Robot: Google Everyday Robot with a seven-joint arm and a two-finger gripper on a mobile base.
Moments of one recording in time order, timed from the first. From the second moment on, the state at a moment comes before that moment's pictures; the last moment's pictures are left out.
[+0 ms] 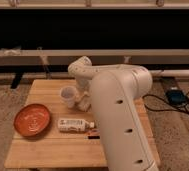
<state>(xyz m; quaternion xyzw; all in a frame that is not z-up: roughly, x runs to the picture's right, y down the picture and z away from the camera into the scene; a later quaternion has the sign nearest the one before) -0.054 0.051 0.938 -0.24 0.20 0.56 0.76</state>
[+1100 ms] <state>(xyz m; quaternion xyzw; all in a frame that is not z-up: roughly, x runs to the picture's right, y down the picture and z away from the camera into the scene) 0.068 0.075 0.917 -0.22 0.26 0.64 0.68</state>
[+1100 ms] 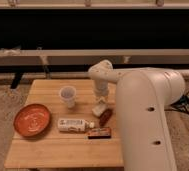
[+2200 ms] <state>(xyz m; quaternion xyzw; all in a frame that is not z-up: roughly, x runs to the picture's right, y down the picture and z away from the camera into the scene) 0.009 0.054 0.937 -0.22 0.23 0.60 0.73</state>
